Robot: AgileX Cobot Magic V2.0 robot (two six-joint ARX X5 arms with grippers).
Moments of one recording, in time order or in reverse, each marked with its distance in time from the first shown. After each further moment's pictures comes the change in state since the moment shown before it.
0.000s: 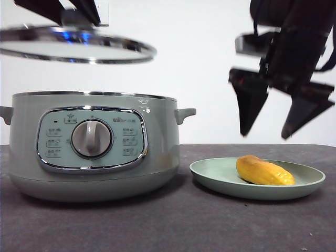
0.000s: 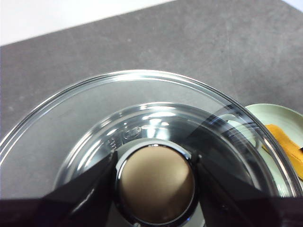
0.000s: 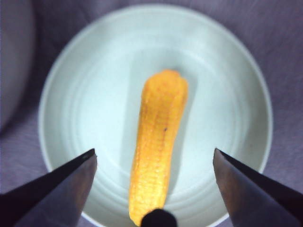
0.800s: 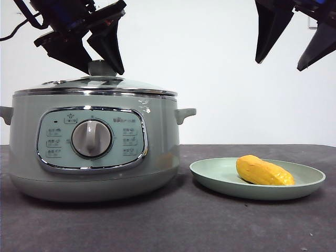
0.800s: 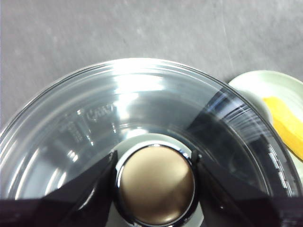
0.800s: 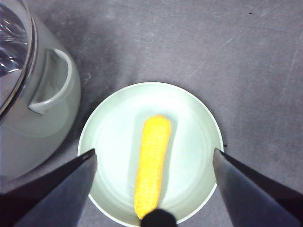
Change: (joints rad) left arm -0.002 0.209 0.014 0.031 0.092 -0.019; right arm 0.000 -0.311 0.000 -0.037 0.051 0.016
